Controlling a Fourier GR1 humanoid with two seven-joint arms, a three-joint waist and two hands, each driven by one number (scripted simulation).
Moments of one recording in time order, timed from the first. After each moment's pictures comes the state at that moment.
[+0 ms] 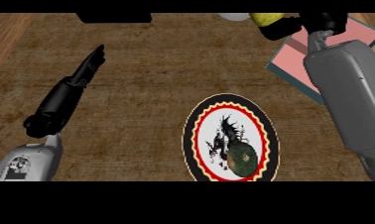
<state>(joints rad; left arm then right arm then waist) -0.19 0.26 0.00 -1.59 -0.12 -0.20 -0.05 -0.87 -0.38 0.13 -1.19 0.72 -0.13 0.36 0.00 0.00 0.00</state>
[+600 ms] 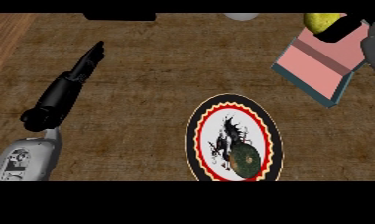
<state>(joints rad) -0.23 0.26 0.02 -1.54 -0.11 -0.23 -0.08 -0.93 -0.58 0.03 -0.80 0.71 0.09 0.16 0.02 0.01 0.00</state>
